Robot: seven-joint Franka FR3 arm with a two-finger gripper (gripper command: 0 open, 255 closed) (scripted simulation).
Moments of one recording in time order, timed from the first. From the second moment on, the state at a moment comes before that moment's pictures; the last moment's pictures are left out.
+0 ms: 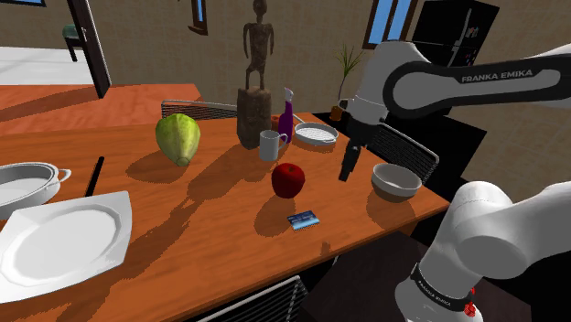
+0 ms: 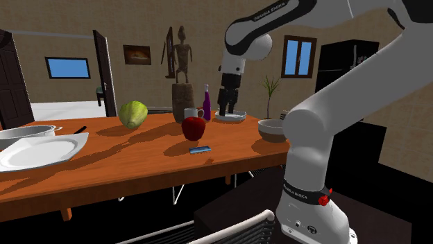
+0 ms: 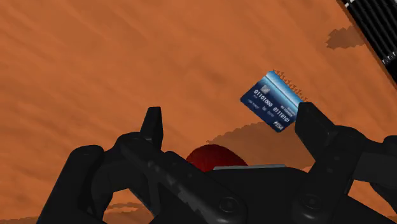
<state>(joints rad) 0.15 -0.83 -0.12 -2.72 0.01 1.97 -0.34</state>
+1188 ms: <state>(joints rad) 0.88 -0.65 -0.67 -2.95 0.31 2.83 -1.28</state>
